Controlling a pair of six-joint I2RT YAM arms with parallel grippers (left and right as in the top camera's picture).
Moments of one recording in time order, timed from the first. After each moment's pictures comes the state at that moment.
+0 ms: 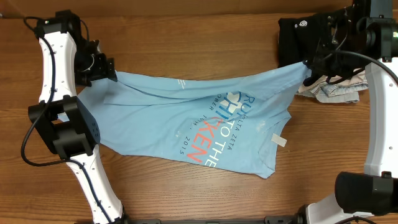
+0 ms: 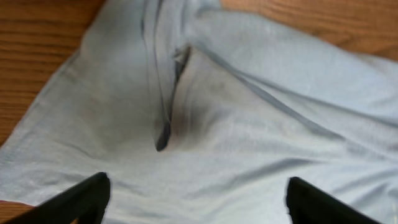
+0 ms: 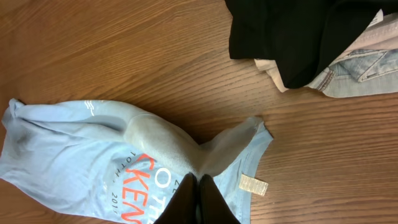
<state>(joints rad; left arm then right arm) 0.22 2.35 2.25 -1.48 0.12 0.06 -0.08 1.74 2.01 -1.45 -0.25 0.23</state>
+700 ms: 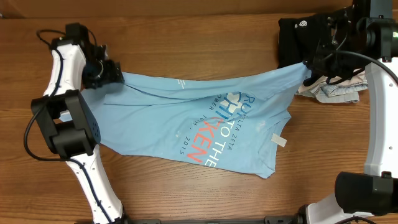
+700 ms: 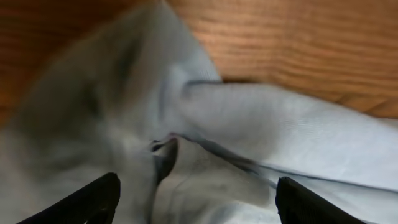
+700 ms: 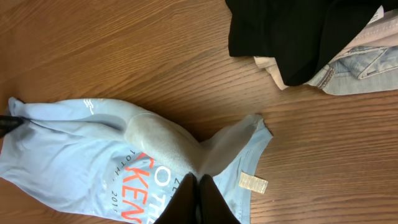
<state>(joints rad) 0.22 2.35 1.96 -1.08 0.20 0.06 -0.08 1.74 2.01 -1.46 -0.25 0.23</state>
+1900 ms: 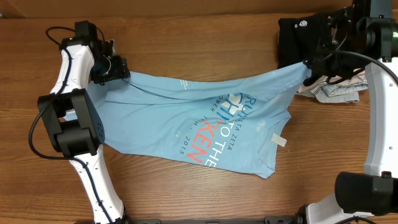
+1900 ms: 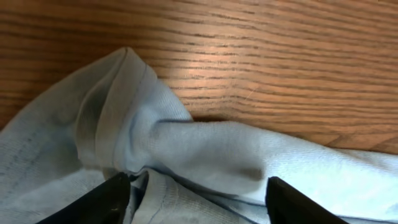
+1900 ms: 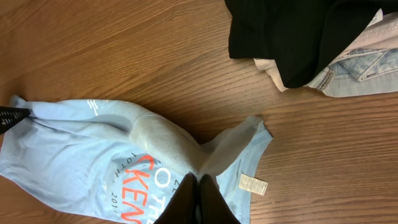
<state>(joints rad) 0.18 2.35 1.95 -0.97 0.22 0.03 -0.08 1.74 2.01 -1.45 -0.25 0.23</state>
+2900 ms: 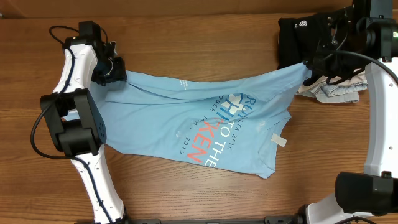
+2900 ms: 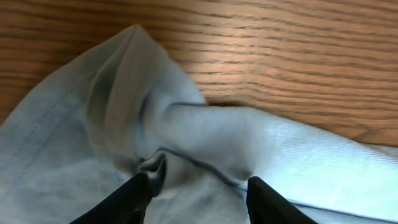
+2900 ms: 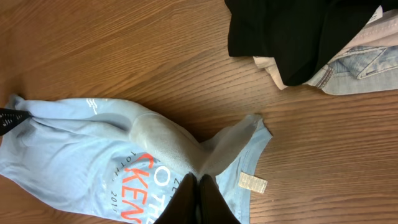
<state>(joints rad) 0.16 2.35 1.95 -1.00 0.13 0.02 -0.08 1.74 2.01 -1.46 -0.25 0.23</state>
